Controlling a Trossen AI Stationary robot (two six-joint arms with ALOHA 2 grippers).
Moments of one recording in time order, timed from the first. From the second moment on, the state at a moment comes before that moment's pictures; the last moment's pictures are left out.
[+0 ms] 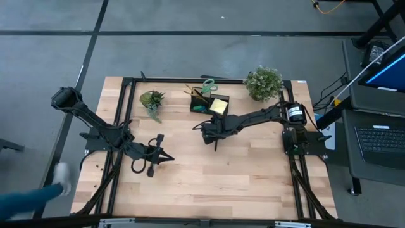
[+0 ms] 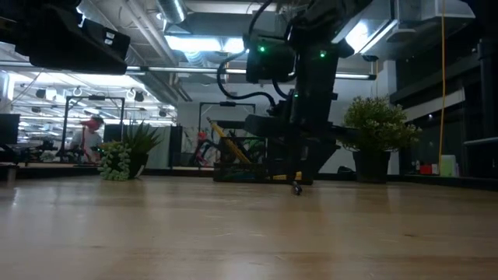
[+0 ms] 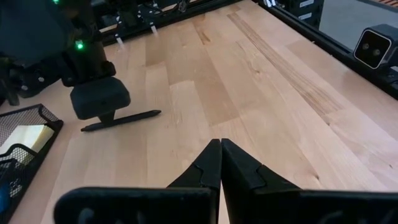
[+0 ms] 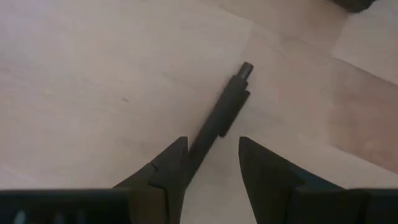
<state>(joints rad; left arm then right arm) -0.56 1.07 0.35 0.29 -0.42 0.05 0.00 2.02 1.35 -0.75 0.25 1.17</state>
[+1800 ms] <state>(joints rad) -0.56 1.07 0.35 0.29 -0.51 -0.01 0.00 2.03 1.42 -0.71 0.24 0.75</state>
